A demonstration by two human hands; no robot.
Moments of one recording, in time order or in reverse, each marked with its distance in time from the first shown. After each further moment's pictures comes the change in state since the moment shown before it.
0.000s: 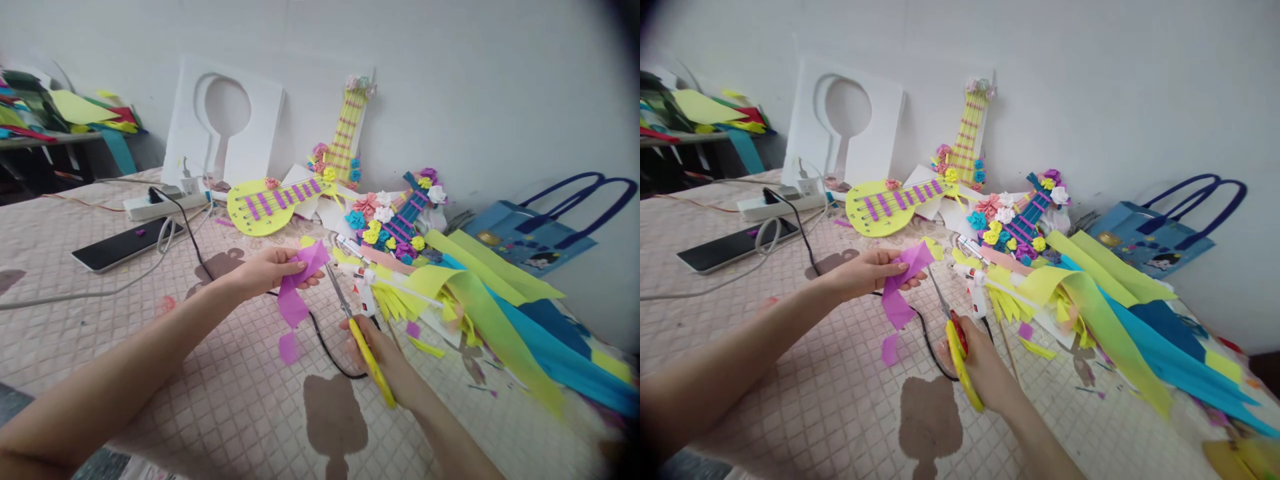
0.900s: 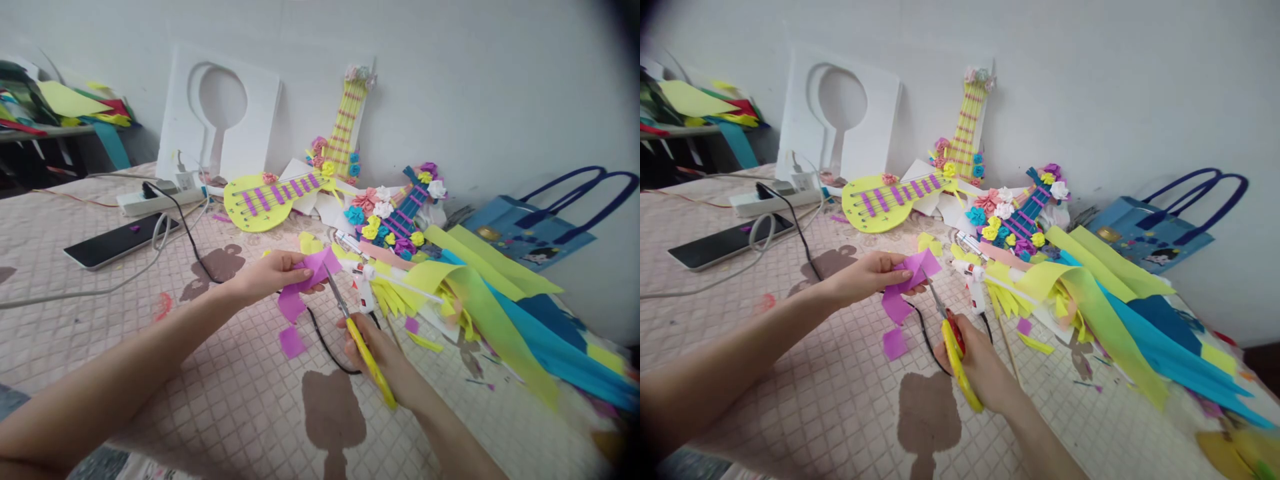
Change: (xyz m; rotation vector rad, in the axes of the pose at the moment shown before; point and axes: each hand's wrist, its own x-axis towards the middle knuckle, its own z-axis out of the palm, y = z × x) left_hand -0.002 -0.005 0.015 0.290 -0.023 0.085; right_hand -0.004 -0.003 0.003 0.000 -0.025 -0.014
